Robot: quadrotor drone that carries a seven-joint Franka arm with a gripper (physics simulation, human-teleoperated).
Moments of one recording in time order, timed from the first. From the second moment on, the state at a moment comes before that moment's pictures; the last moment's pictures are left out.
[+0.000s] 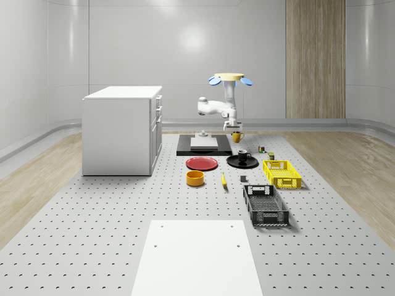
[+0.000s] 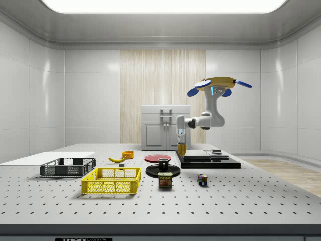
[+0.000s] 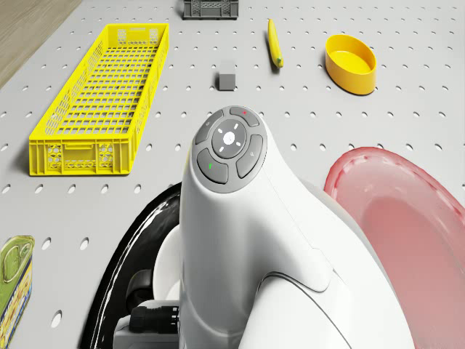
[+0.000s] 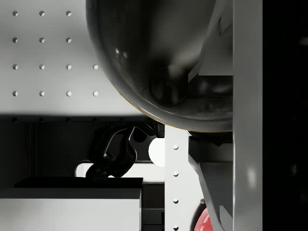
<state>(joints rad) -1.16 -1.60 1.50 -2.90 -1.63 1.62 1.70</state>
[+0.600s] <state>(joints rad) -1.16 -1.60 1.50 -2.90 -1.63 1.62 1.70</state>
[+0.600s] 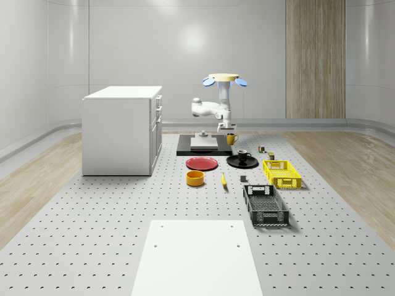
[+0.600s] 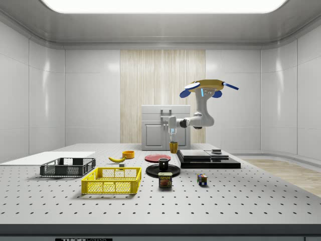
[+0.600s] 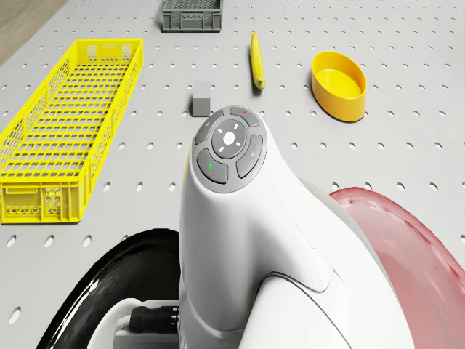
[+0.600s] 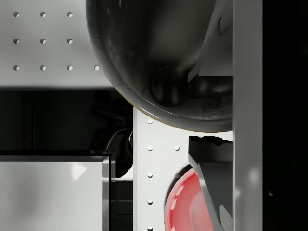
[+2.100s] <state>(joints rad) -1.16 -1.60 1.50 -2.90 -1.63 1.62 1.70</state>
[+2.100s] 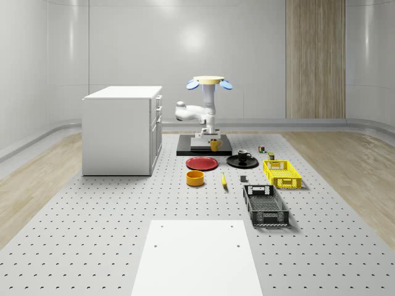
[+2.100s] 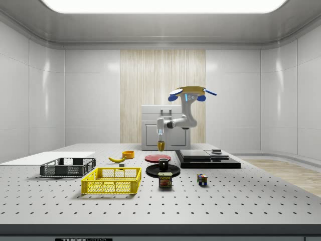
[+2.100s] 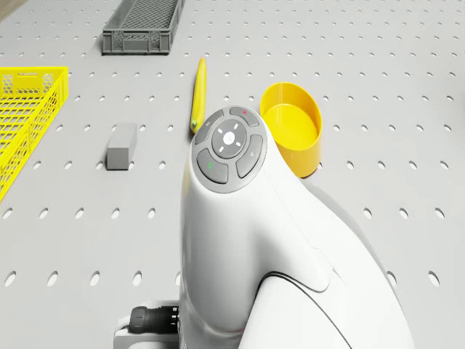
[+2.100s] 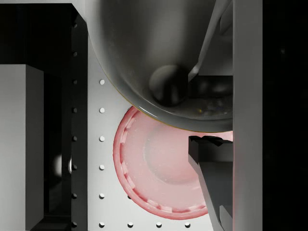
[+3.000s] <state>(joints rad) -1.04 -1.61 1.50 -2.89 -1.63 1.62 1.57</state>
